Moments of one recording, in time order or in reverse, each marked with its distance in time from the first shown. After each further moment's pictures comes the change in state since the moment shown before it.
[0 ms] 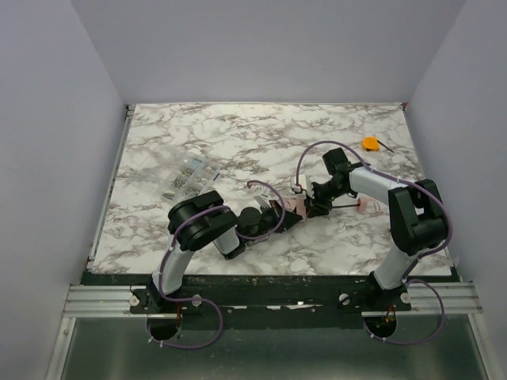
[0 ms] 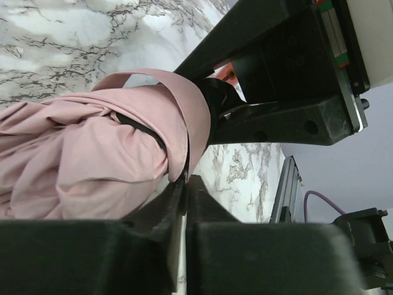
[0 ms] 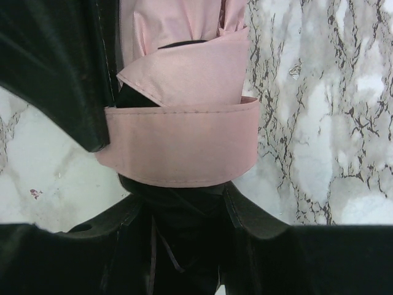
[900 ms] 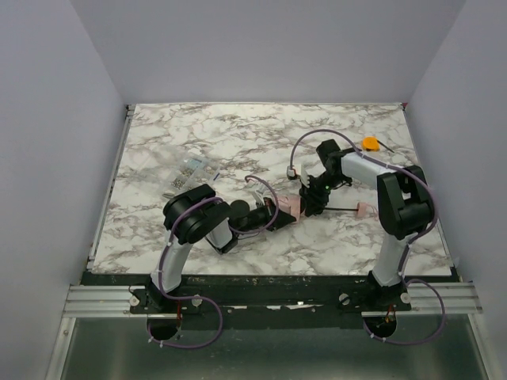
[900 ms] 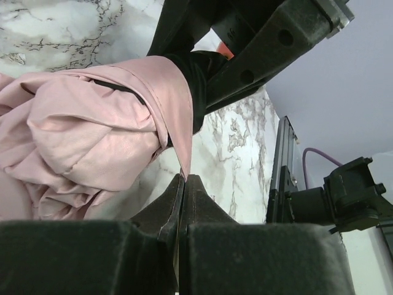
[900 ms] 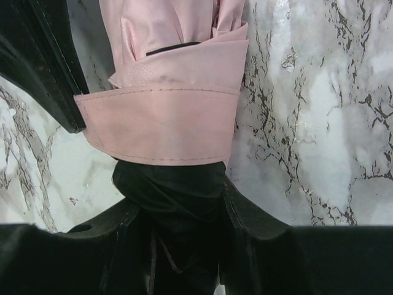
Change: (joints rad) left arm 0.123 0.010 -0.032 0.052 0.304 0.078; right arm 0.001 0.161 0.212 -0.203 -0.011 0.170
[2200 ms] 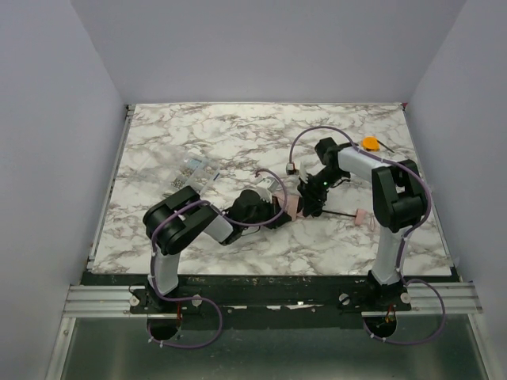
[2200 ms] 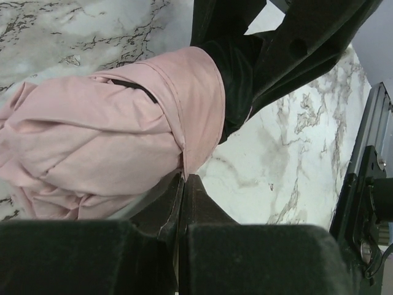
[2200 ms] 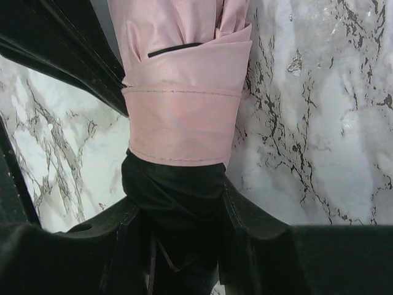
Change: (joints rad) left arm -0.008 -0.185 0.069 -0.517 -0.066 0.295; right arm -0.010 0.092 0.109 -0.120 -0.057 0.081
